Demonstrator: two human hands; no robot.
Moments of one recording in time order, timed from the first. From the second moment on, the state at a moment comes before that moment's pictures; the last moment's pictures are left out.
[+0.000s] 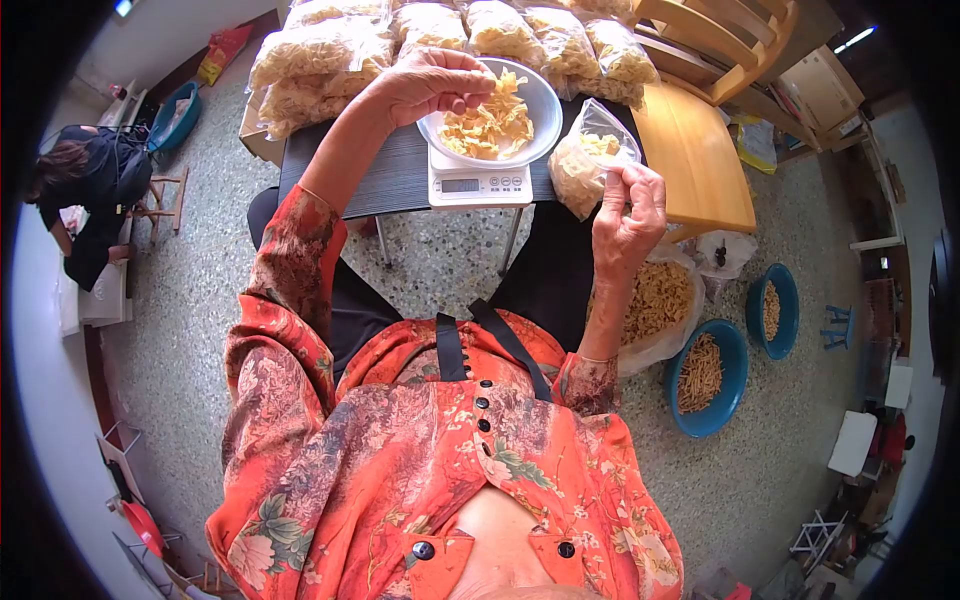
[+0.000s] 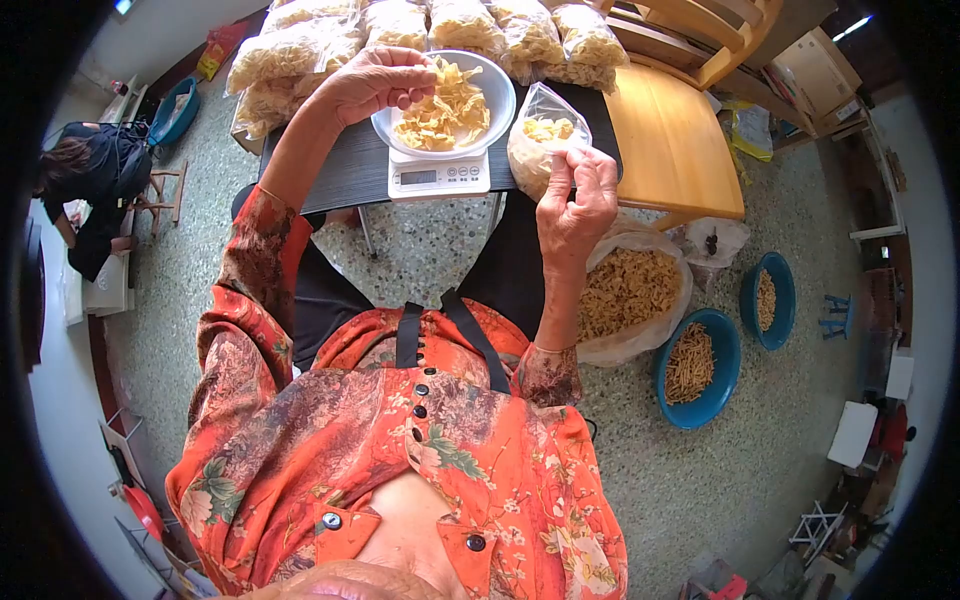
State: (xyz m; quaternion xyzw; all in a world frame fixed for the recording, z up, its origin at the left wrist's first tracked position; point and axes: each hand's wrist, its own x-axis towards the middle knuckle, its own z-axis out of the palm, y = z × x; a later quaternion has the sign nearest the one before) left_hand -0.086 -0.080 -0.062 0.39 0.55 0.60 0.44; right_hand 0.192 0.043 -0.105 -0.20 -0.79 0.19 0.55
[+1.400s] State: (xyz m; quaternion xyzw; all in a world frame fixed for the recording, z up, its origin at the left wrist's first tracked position) left_hand 0.083 -0.092 0.053 0.66 0.36 0.55 0.36; right_hand 0.206 0.045 -0.100 -0.21 -0.79 0.13 0.56
